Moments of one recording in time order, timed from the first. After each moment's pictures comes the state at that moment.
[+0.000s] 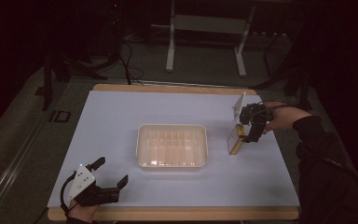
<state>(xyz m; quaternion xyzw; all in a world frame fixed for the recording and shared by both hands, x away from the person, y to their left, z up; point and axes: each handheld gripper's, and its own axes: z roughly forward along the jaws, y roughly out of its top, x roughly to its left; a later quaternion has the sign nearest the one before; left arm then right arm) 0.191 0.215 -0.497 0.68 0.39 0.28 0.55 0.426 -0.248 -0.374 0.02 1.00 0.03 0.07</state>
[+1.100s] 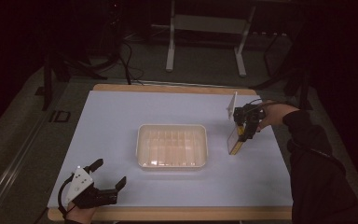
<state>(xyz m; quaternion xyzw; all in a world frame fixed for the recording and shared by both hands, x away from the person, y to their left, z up) 0.186 0.218 -0.498 0.68 0.40 0.28 0.55 0.450 -0.239 -0.396 0.01 1.00 0.00 0.01</state>
